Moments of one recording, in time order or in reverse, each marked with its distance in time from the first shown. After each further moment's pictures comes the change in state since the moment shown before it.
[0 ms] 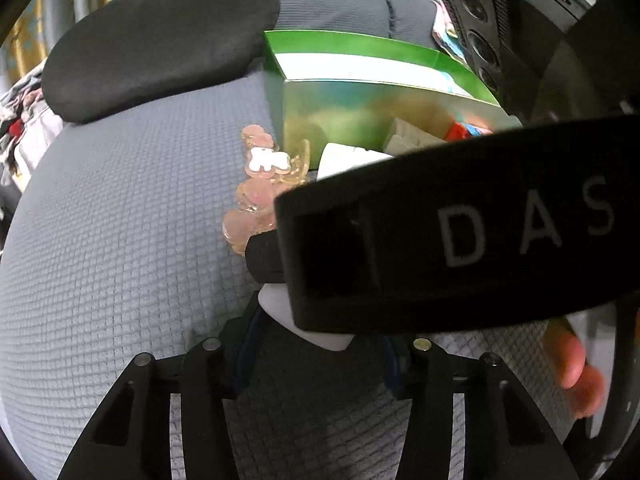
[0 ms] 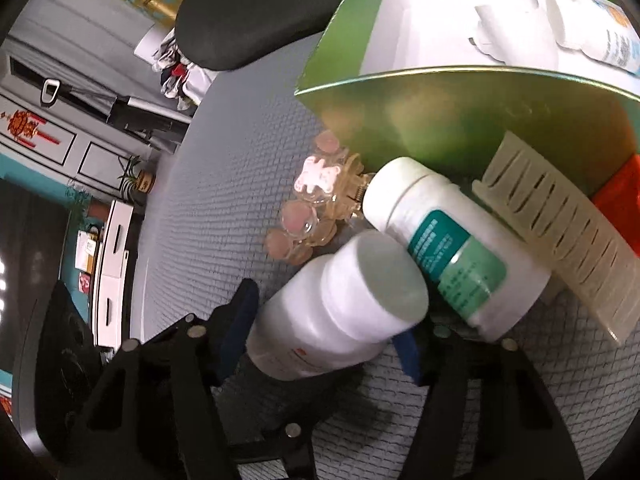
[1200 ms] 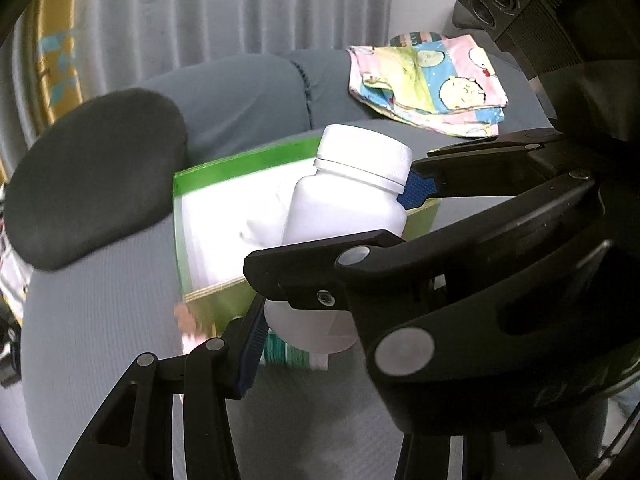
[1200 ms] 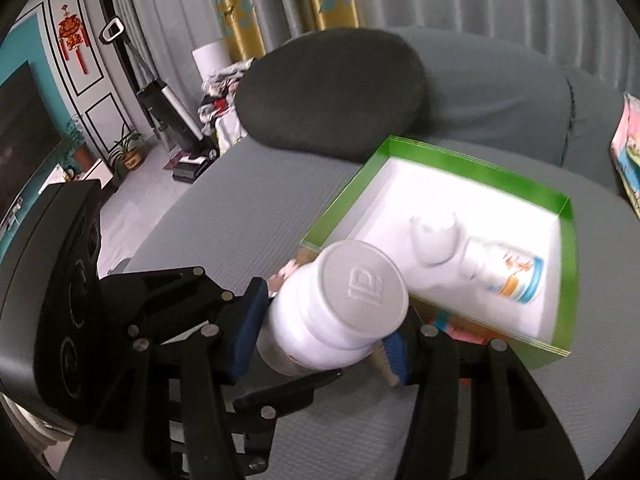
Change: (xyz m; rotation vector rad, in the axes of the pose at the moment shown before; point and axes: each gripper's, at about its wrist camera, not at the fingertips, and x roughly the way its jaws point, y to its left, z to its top) left arm -0.062 -0.061 0.068 0.225 -0.195 -0.097; right arm -0.124 0.030 0.029 -0.395 -0.296 -0.210
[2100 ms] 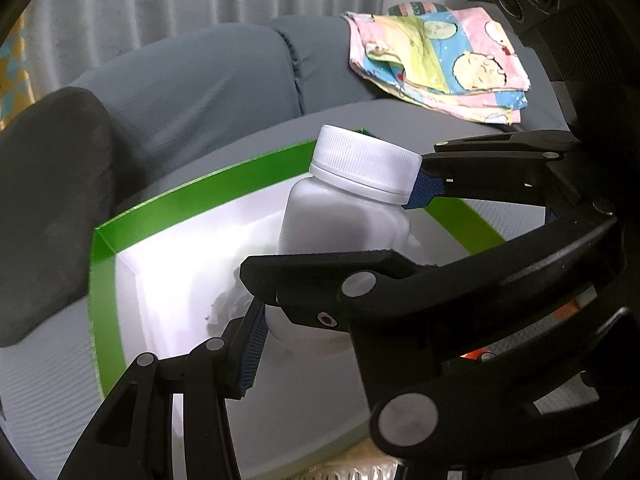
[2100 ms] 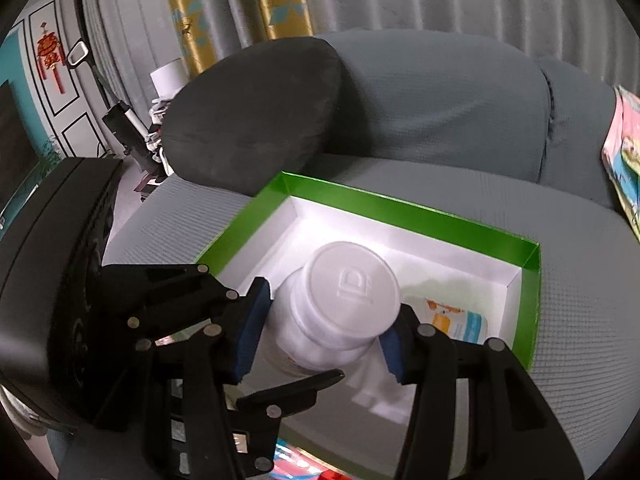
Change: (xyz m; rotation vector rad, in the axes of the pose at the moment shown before) left arm 0.136 0.016 0.071 0.032 0.109 -0.047; right arm 0.053 -0.114 0.028 0.042 -0.026 -0.042
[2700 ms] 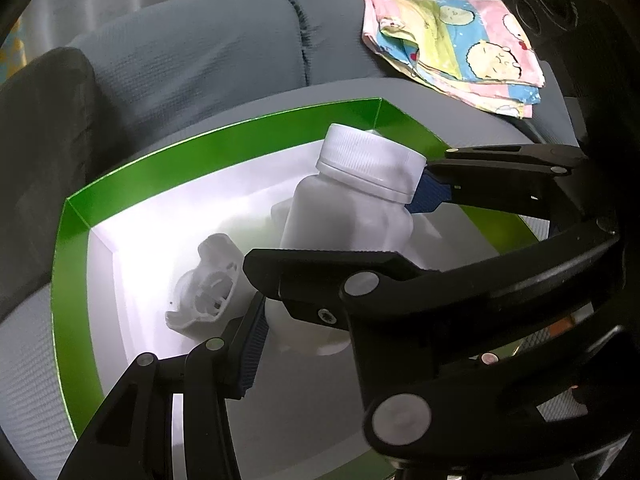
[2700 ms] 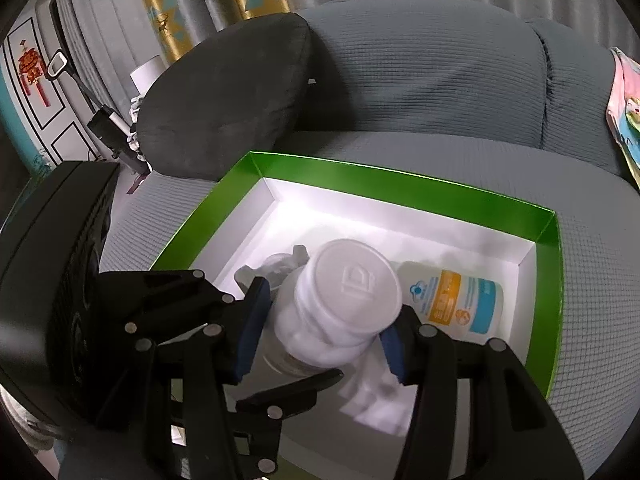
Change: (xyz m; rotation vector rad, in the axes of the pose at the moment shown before) left arm 0.027 0.007 0.004 -0.061 0.086 -0.031; right arm 0.027 -0.018 -0.003 0.073 0.055 0.001
